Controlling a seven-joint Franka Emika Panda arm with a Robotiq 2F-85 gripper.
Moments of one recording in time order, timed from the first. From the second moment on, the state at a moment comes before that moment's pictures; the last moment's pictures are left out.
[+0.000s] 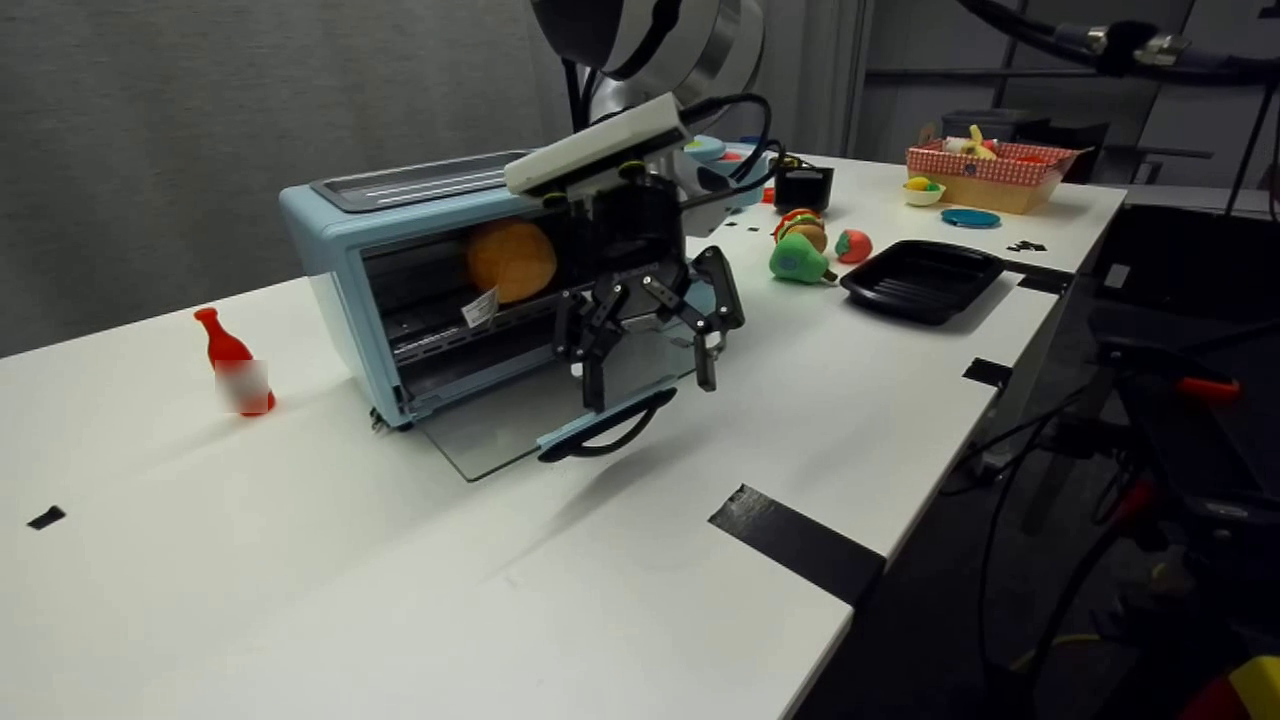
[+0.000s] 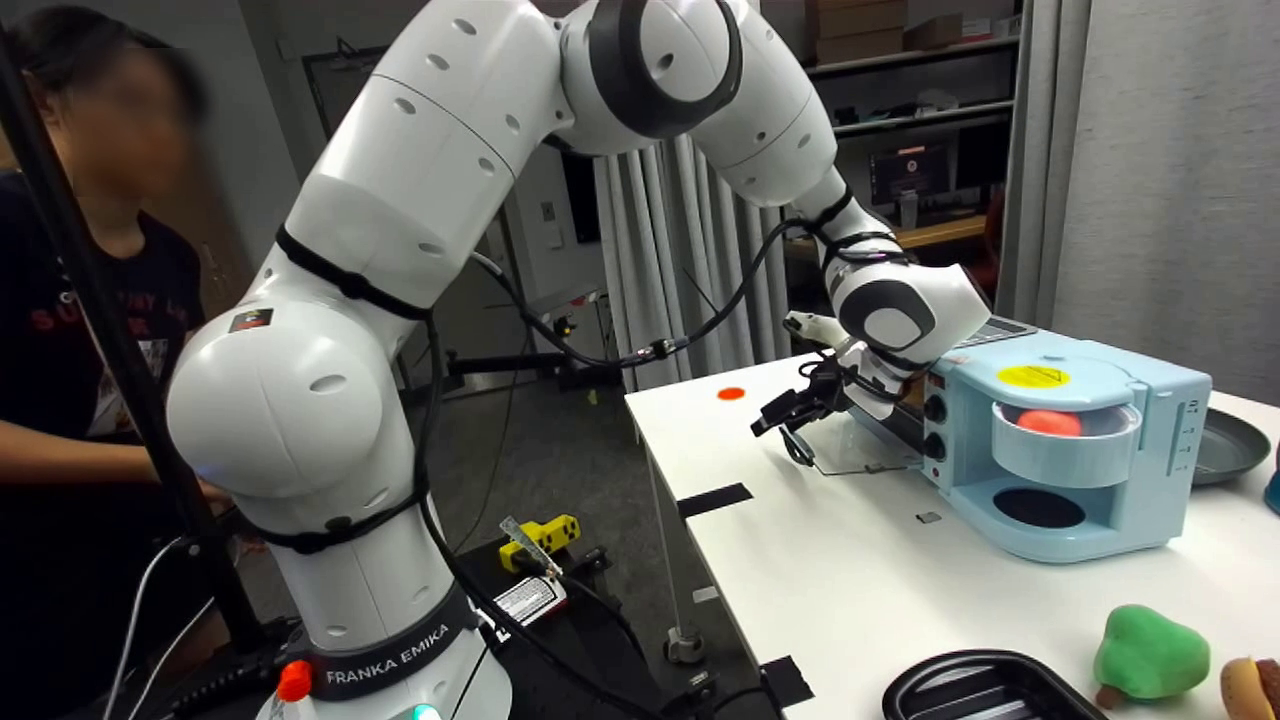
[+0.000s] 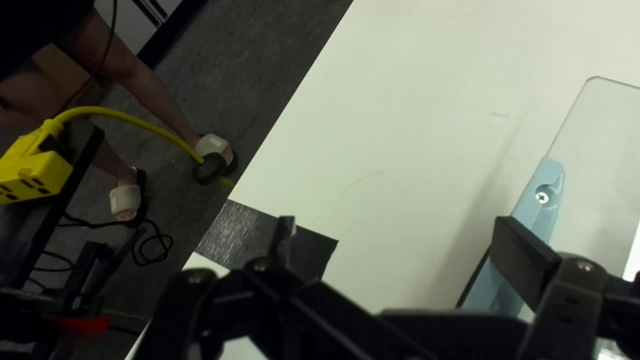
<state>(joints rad) -0.01 0.77 0.03 -1.68 0.75 1.85 1.06</state>
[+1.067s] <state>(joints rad) 0.09 0.74 -0.02 -1.72 0.63 2.15 1.07</state>
